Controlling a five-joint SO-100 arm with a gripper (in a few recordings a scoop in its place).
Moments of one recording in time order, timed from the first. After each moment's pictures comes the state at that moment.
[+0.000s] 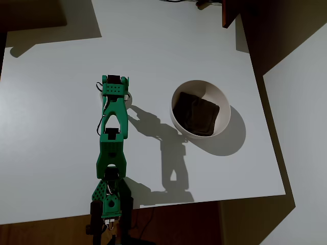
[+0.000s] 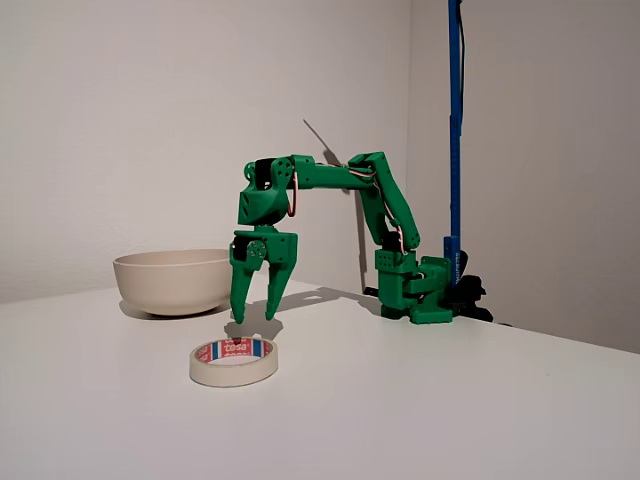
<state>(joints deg) 3.8 67.4 64.0 82.4 6.7</state>
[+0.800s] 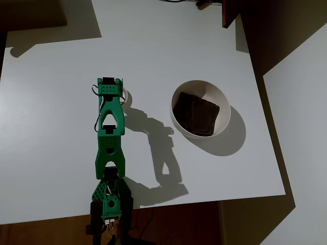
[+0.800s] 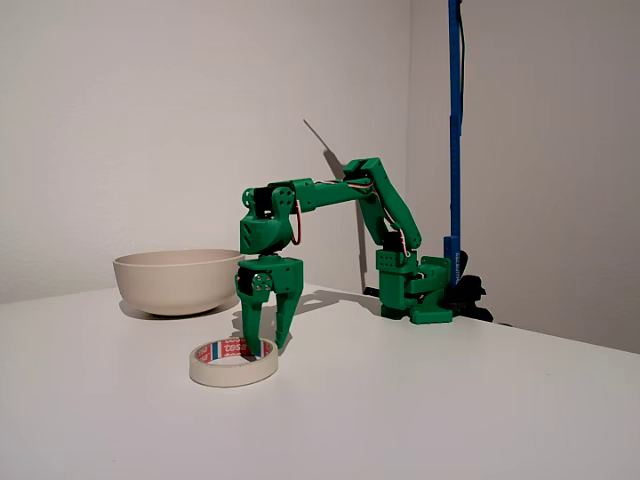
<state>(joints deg) 0.4 59.4 64.0 78.9 10.5</state>
